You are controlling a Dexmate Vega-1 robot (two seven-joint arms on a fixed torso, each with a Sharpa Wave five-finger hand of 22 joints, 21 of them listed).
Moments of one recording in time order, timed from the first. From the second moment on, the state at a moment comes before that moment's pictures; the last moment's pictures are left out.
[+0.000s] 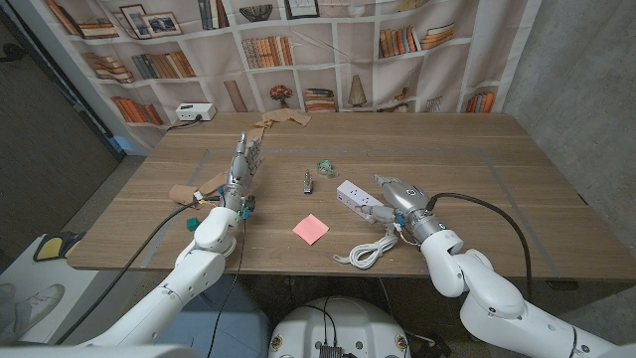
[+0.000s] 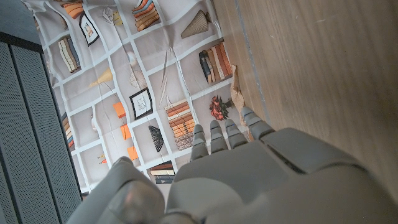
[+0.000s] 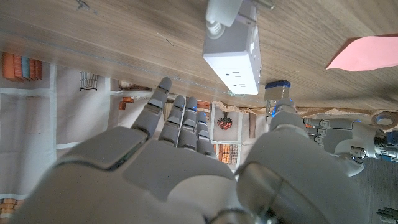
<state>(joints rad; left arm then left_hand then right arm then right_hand) 1.03 0.51 0.34 -1.43 -0.54 -0.42 0.15 0.12 0.01 0.17 0.06 0.25 0.11 -0.07 0.20 0.18 0.09 0.01 0.22 0.20 0.03 0.01 0.19 0.18 0.12 0.09 0.19 0.17 -1.22 -0.86 -0.67 -2.28 -0.81 -0.63 -0.12 0.55 -0.03 0.25 -0.16 0.18 0.15 0.13 0.22 0.20 0.27 0.10 0.28 0.25 0.18 0.03 0.31 0.25 0.37 0.13 0.23 0.17</state>
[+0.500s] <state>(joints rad) 1.03 0.51 0.34 -1.43 -0.55 -0.42 0.15 0.12 0.01 0.17 0.06 0.25 0.11 -0.07 0.20 0.18 0.09 0.01 0.22 0.20 0.03 0.01 0.19 0.18 0.12 0.09 0.19 0.17 -1.23 -0.84 -0.68 -2.25 -0.84 -0.64 -0.14 0.59 -0.01 0.26 -0.17 0.18 0.17 0.14 0.23 0.20 0.29 0.09 0.29 0.26 0.19 0.02 0.31 0.25 0.38 0.12 0.23 0.17</state>
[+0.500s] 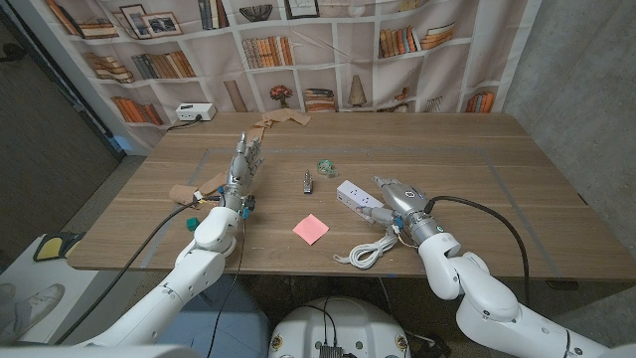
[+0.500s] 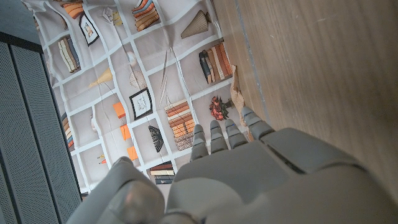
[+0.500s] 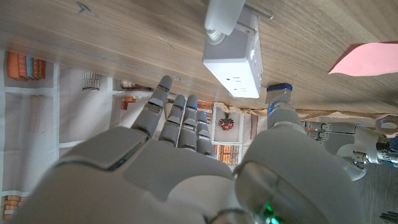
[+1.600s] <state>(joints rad) 1.04 0.52 0.34 -1.44 -0.55 -0.41 0.15 0.12 0.01 0.17 0.06 0.25 0.11 -0.07 0.20 0.18 0.09 0.01 0.22 0.20 0.03 0.01 0.19 0.18 0.12 0.09 0.19 0.17 -1.21 -0.82 -0.71 -2.21 -0.89 -0.65 -0.12 0.60 -0.02 0.27 -0.16 0.18 0.20 0.13 0.23 0.20 0.32 0.09 0.31 0.28 0.21 0.02 0.32 0.26 0.39 0.11 0.22 0.17</state>
